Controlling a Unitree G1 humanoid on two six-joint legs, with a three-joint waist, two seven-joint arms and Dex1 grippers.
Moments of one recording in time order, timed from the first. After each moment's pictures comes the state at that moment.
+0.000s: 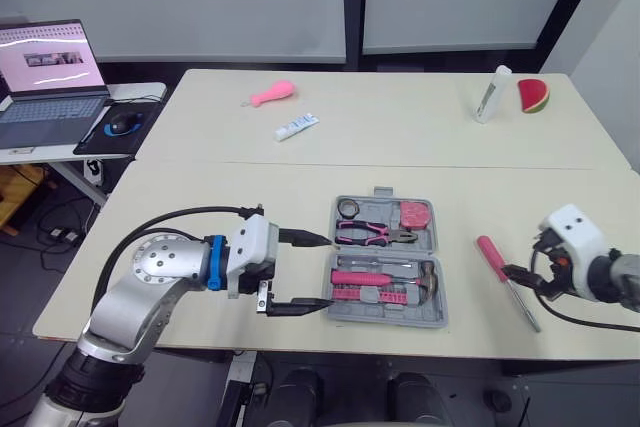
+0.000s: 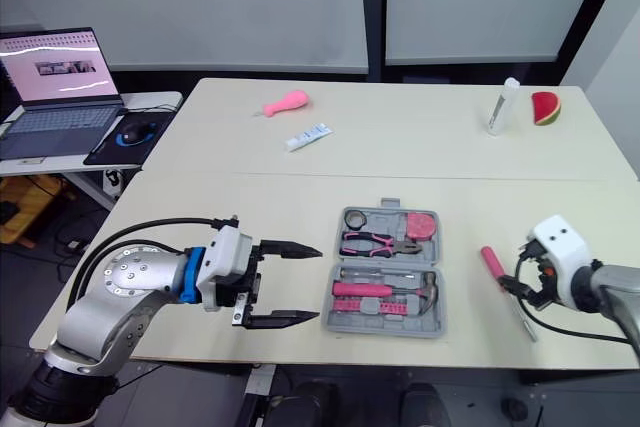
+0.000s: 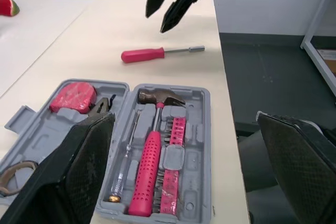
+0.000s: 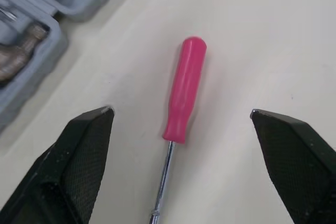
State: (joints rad) left arm -0.22 0.73 -0.07 -0.37 -0.52 0.29 -1.20; right arm 0.06 -0.93 -0.38 -0.37 0.38 0.98 0.82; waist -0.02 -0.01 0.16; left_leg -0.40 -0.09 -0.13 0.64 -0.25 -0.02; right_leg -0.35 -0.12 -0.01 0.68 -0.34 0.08
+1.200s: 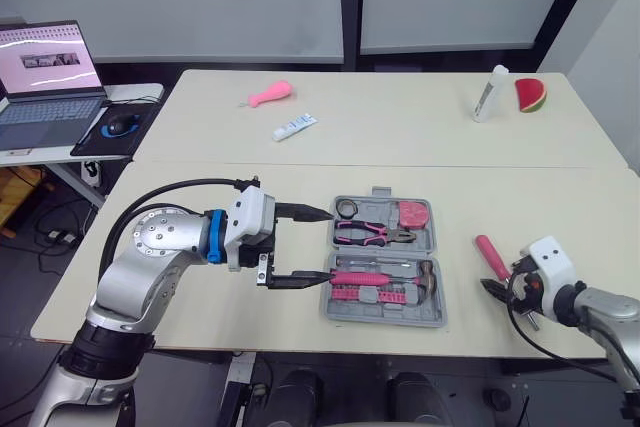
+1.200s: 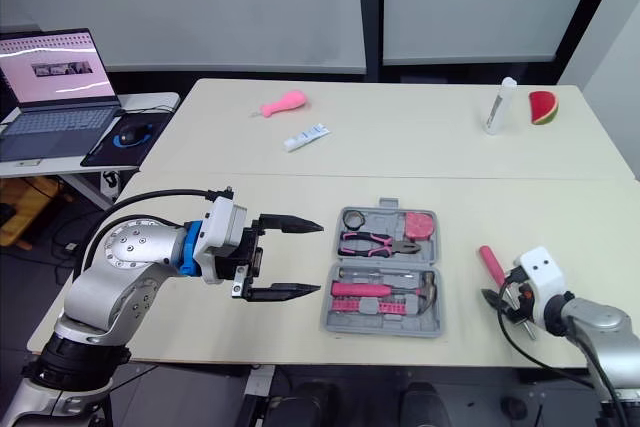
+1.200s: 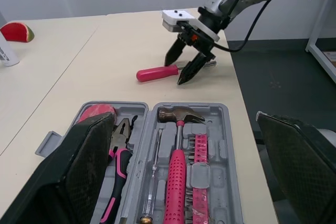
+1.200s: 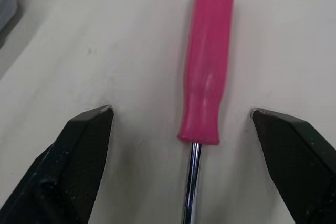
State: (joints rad) left arm -0.32 0.70 -0.08 -0.29 -0.51 0.28 -1.23; right arm 0.06 -0.69 -0.18 -0.08 0.21 0.62 0.67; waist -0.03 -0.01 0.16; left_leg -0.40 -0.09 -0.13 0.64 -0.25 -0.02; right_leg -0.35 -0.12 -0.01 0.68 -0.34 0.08
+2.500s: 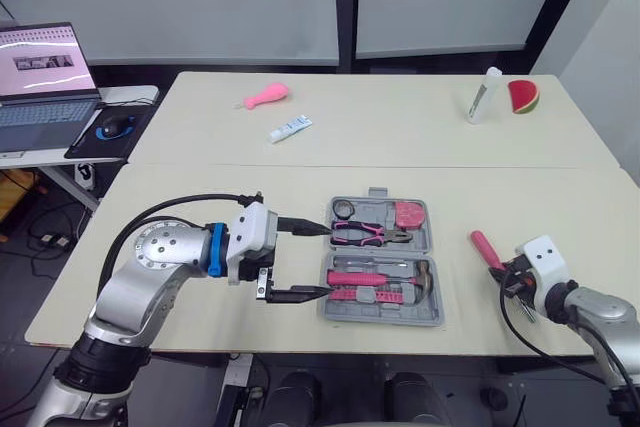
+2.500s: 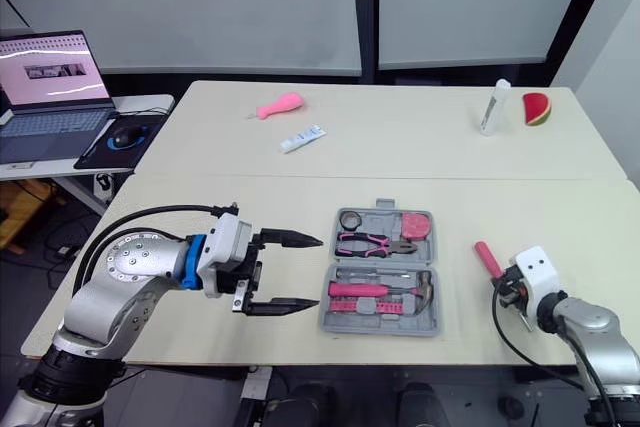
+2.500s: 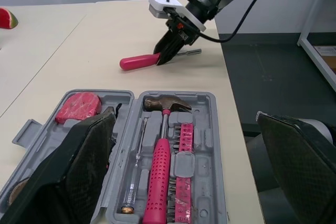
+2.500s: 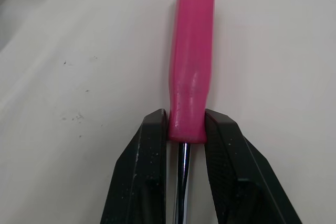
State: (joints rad) left arm -0.25 0.72 -0.09 -0.31 -0.48 0.26 -1.23; right arm 0.04 -0.70 -0.13 -0.05 0.18 0.52 0.66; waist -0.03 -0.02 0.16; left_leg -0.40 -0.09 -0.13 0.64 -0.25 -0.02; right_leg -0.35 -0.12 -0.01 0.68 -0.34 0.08
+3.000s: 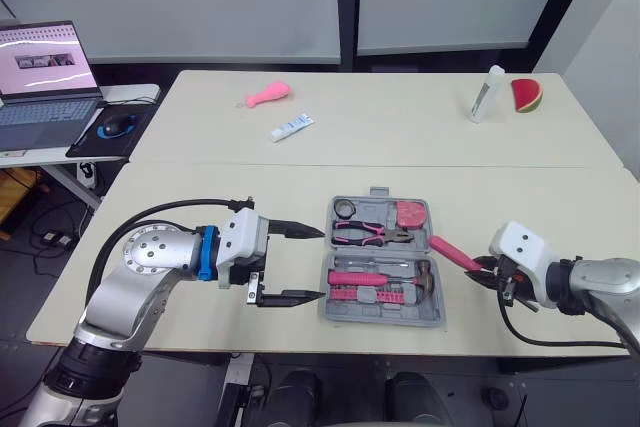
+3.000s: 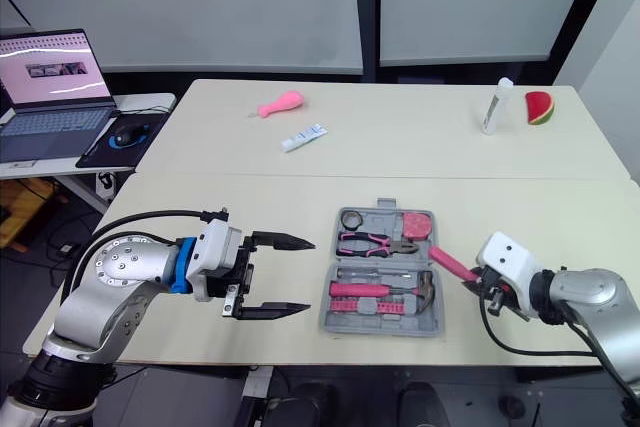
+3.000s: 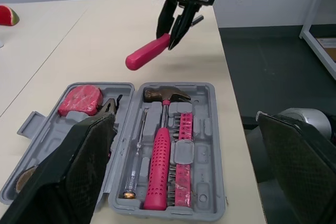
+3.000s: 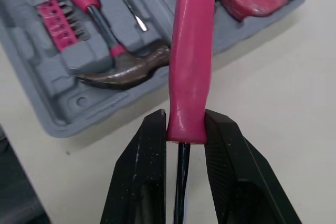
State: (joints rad) left arm -0.22 0.75 -0.07 -0.29 -0.48 0.20 -1.27; right arm -0.01 -1.00 -0.04 -0.51 0.27 0.74 0.92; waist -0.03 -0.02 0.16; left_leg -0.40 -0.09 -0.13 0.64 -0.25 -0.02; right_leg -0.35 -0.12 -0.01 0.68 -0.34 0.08
